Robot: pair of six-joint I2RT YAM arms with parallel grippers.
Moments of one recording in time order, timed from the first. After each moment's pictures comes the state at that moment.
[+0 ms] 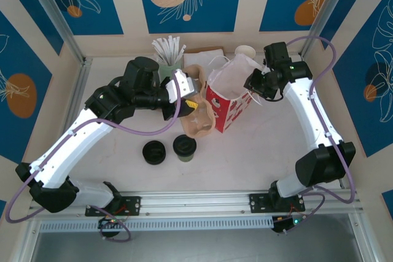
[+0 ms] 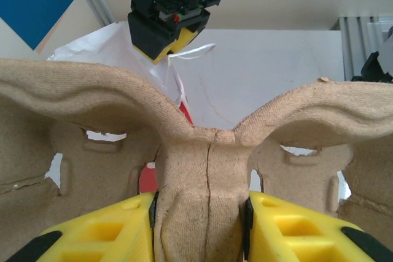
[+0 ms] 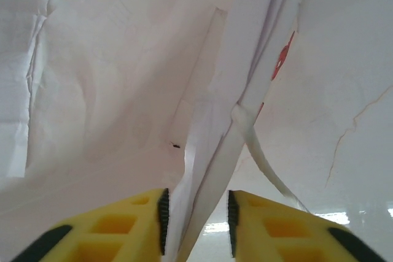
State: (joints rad) left arm -0.78 1.33 1.65 -0.86 0.39 0.44; right arm 0.18 1.50 1.60 -1.14 -0.16 0.63
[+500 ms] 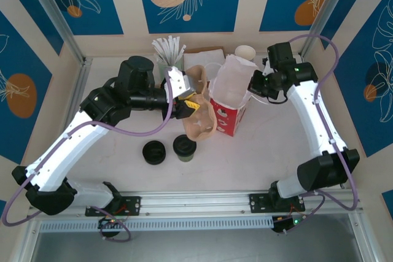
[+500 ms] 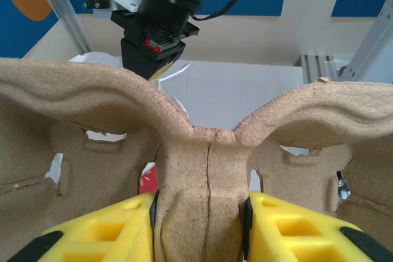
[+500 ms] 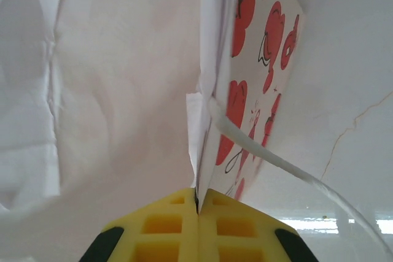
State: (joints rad) left arm -0.78 1.30 1.65 -0.82 0.50 0.35; right arm 0.18 1.44 1.62 -1.20 -0.21 0.52
